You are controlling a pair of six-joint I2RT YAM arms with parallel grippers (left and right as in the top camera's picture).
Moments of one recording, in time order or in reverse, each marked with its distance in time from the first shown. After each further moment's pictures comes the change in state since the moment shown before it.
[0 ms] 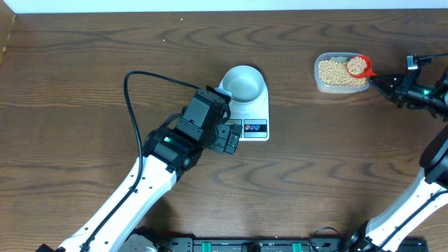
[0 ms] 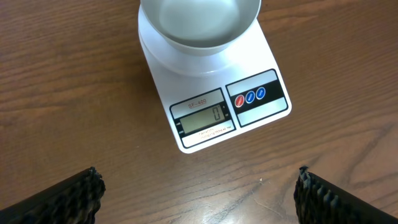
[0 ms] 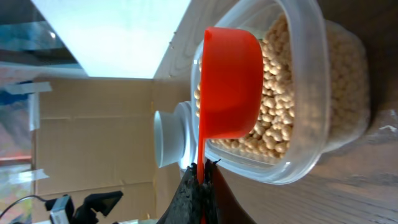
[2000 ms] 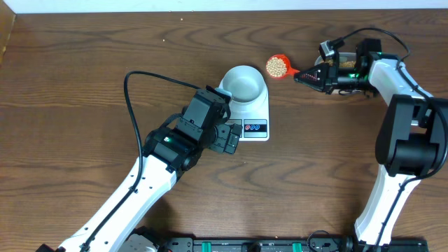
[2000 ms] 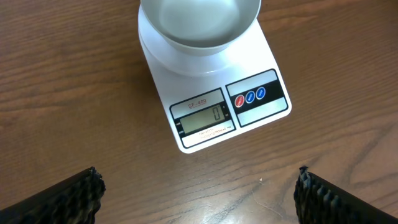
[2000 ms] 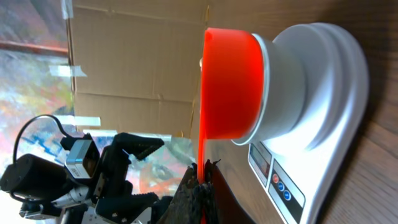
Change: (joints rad) left arm 0.000 0.000 0.000 0.000 0.000 0.000; right arm 0.467 0.000 0.014 0.002 -0.176 -0.004
